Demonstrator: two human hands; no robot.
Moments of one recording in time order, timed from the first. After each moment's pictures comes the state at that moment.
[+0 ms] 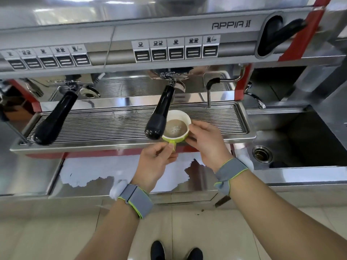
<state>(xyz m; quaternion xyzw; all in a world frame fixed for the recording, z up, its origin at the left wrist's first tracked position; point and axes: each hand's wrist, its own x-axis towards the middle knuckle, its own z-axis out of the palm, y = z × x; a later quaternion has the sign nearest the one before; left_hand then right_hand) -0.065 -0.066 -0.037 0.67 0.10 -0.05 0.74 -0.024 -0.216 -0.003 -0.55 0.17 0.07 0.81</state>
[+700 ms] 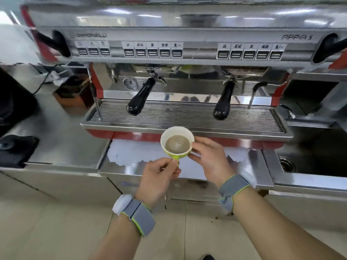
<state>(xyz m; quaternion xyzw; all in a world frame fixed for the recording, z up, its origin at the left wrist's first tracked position) -0.185 0.069 -0.037 0.69 0.11 0.00 0.72 -0.123 -0.078 -0.005 -0.60 0.13 0.10 0.78</state>
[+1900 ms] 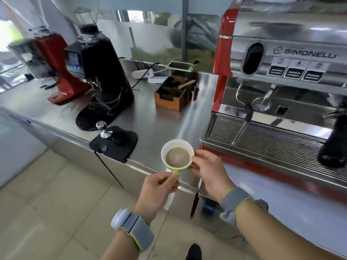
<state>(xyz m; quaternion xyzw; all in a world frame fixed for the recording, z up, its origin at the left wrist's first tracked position) -0.198 0.427 -0.051 0.65 0.28 0.08 0.70 -0.084 0.311 -0.040 -0.64 0.04 0.24 0.73</state>
